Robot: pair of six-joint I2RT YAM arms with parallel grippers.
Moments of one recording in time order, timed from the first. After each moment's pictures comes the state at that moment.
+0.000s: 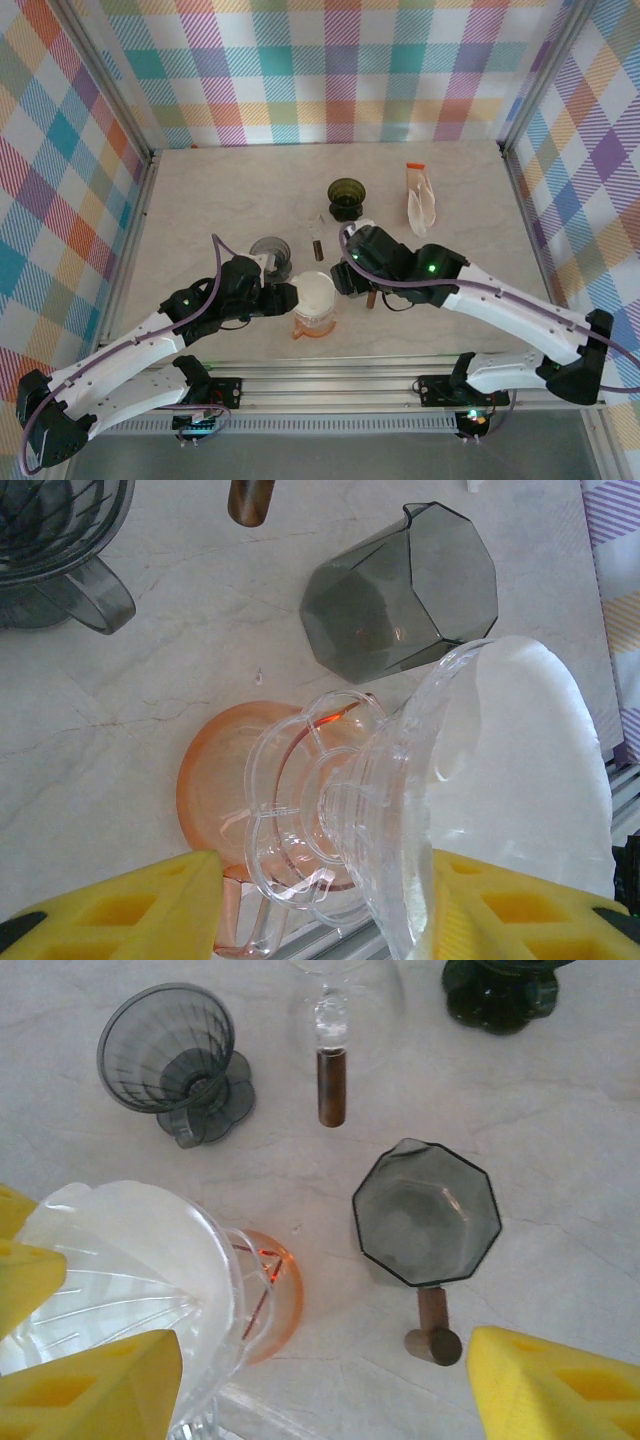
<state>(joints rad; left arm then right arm) -0.81 0.86 0.68 -0.56 0.09 -0.82 1.06 1.22 1.24 -0.94 0.30 0.53</state>
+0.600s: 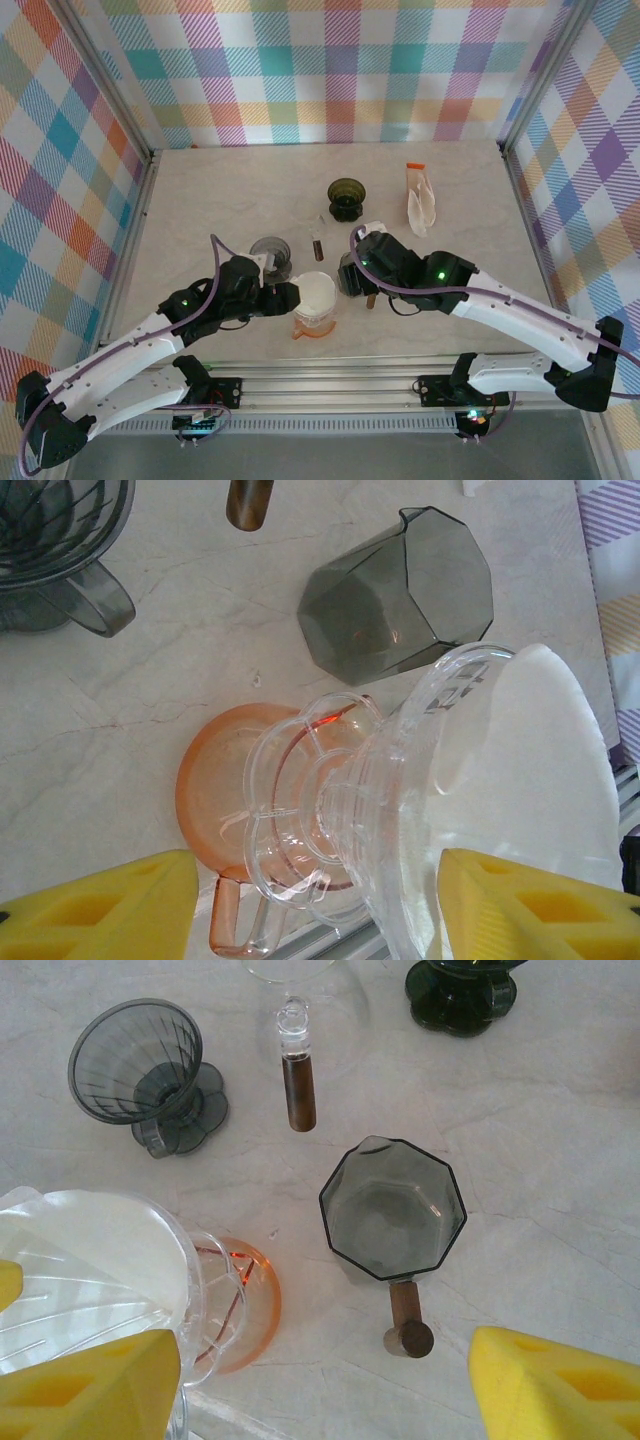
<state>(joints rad) -0.81 0.84 0.68 -0.56 0.09 -0.82 1.06 1.16 1.18 -0.91 0.34 0.55</state>
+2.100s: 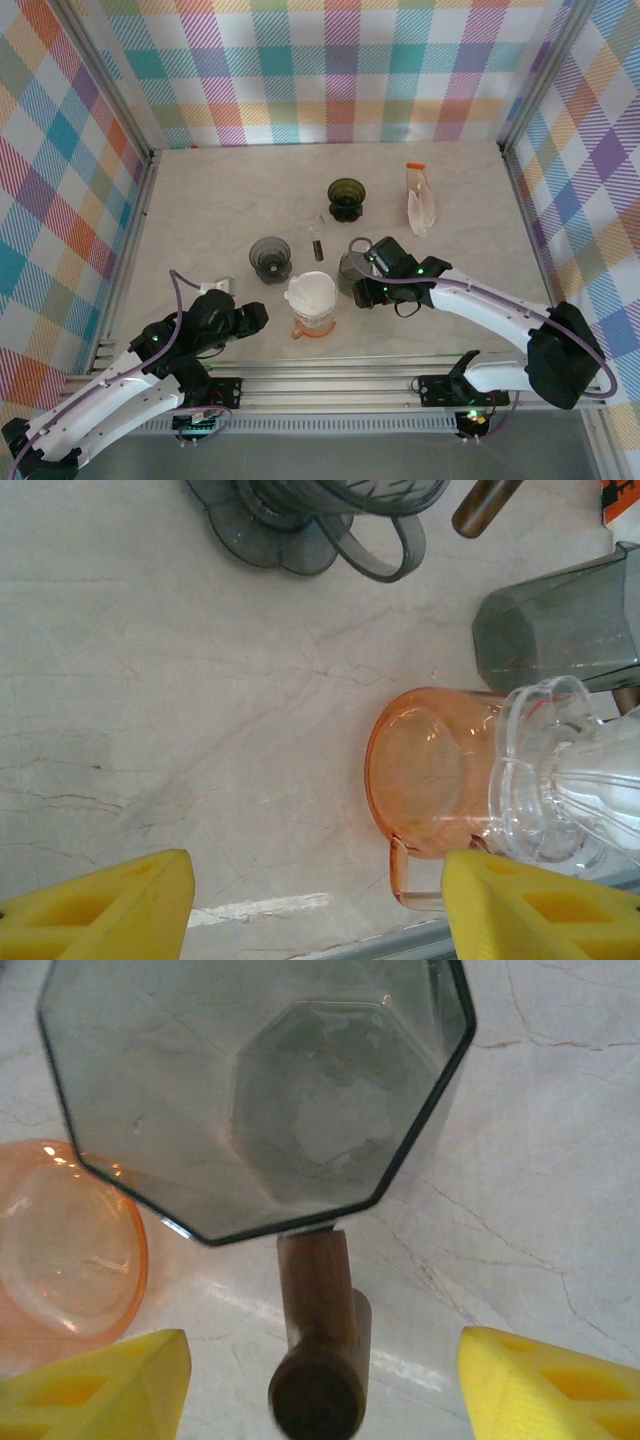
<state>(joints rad) -0.81 0.49 0.46 -0.79 -0.11 -0.99 0.76 1.28 0.80 -0.63 -0.01 0.44</state>
